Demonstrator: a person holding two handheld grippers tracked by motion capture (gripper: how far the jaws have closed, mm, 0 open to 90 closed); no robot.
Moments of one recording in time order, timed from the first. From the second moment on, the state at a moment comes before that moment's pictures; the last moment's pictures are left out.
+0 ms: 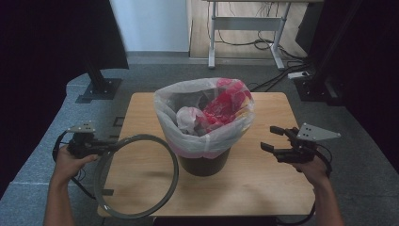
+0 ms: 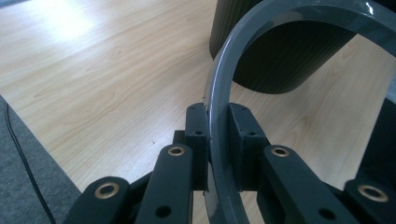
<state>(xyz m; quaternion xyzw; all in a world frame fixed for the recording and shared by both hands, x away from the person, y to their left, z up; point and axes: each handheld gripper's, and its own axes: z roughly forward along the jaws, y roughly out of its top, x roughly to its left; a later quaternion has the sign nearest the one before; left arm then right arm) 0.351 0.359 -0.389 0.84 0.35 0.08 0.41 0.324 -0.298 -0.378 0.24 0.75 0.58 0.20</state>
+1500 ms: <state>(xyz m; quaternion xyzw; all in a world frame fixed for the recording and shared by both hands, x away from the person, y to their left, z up) 0.346 0.342 -0.275 0.84 0.26 0.09 0.47 0.326 -0.296 -0.378 0.25 0.75 0.58 0.19</state>
